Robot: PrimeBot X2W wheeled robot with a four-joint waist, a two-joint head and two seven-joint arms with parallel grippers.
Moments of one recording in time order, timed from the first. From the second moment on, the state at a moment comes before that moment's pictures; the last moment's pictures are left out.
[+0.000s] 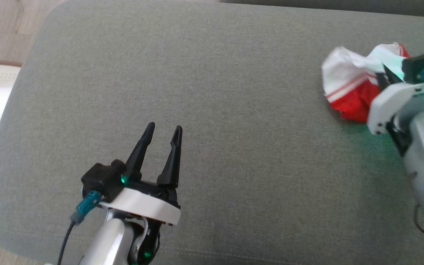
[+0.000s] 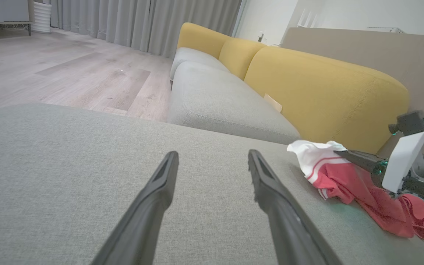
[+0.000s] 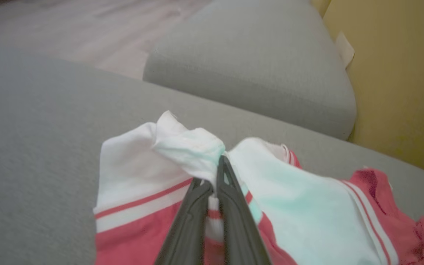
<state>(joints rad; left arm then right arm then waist) -0.13 0.05 -0.38 0.10 -0.36 -0.03 -0.26 -0.84 -0.29 0.22 1.12 0.07 0.13 -0.06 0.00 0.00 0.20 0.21</state>
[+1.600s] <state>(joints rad) -0.02 0.05 -0.31 0.10 -0.34 -0.03 -0.26 -0.37 -0.16 0.44 0.63 0.35 0.13 -0.24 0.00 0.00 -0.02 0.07</state>
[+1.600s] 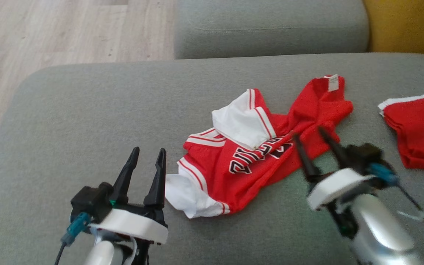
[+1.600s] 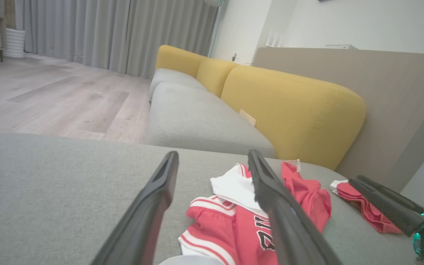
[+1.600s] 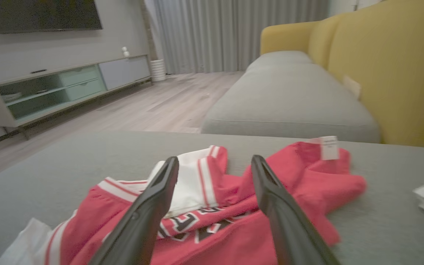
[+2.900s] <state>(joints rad) -0.09 0.05 -0.30 0.39 -0.27 0.04 -0.26 -0.07 -0.05 0.03 0.31 0.19 0.13 -0.25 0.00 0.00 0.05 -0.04</state>
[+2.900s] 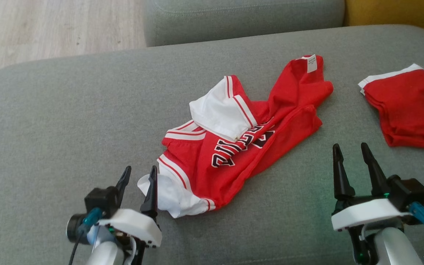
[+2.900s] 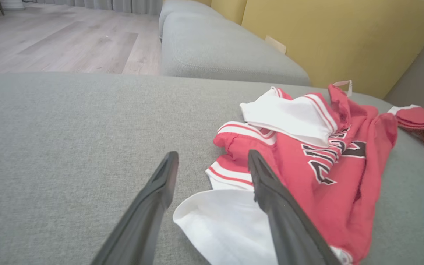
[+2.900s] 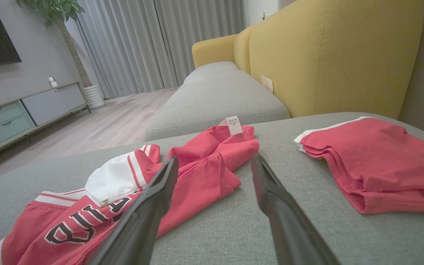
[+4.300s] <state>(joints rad) -0.30 0.06 -0.35 0.82 -0.23 0.07 -0.24 -0.09 -0.05 0.04 0.33 0.19 0.13 -0.25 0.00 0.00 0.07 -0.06</state>
